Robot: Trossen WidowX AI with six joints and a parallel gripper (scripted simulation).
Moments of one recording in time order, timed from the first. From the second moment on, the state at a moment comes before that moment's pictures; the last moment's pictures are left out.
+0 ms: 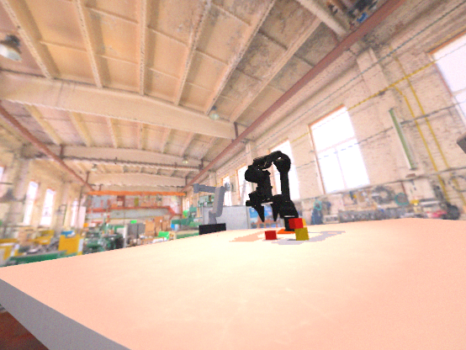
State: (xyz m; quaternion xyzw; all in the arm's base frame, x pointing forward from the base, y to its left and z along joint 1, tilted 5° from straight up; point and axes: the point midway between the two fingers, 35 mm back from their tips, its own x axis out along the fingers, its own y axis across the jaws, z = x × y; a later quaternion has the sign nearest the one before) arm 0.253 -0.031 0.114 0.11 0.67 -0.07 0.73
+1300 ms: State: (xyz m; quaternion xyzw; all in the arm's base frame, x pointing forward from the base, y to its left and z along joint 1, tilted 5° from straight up) arm 0.258 -0.028 0.062 0.11 0.67 -0.07 0.73
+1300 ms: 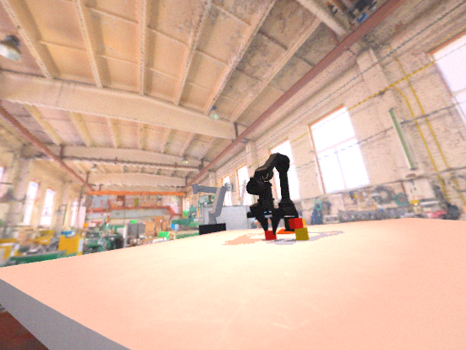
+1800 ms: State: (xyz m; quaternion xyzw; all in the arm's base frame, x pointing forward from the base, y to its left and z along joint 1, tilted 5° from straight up) arm 0.263 -0.036 0.079 0.11 0.66 -0.07 0.74
